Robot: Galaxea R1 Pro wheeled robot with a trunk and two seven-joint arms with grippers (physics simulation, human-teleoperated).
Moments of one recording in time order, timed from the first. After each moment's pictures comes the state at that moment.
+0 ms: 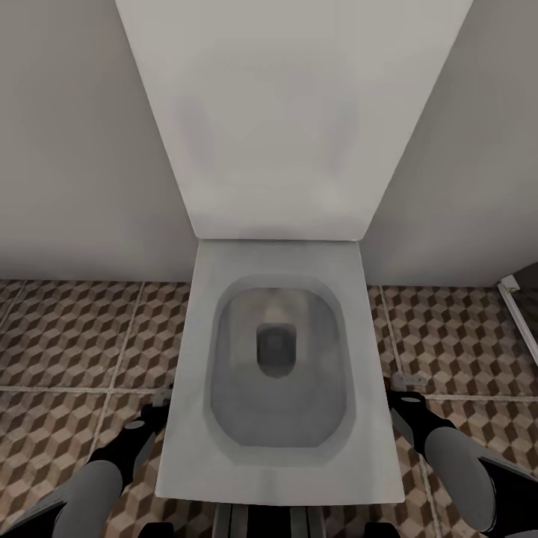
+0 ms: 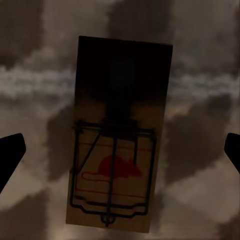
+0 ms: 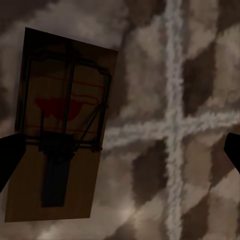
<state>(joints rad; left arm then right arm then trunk) -0.73 0.04 0.41 -0.27 -0.38 -0.06 -0.11 -0.88 -0.12 -0.35 -0.12 0.34 0.04 -0.17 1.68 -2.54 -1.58</state>
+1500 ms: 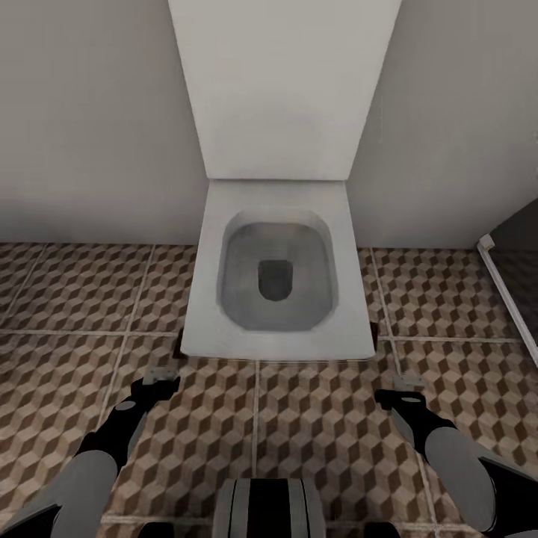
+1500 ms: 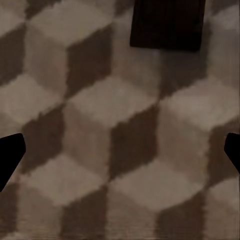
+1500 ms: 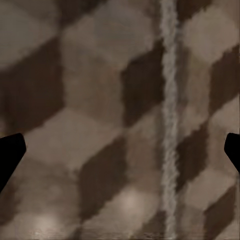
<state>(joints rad) -0.73 0.05 0.41 -0.46 -0.38 -0.02 -0.12 -0.88 -0.12 -0.35 -0.12 0.35 0.04 -0.17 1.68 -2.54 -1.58</state>
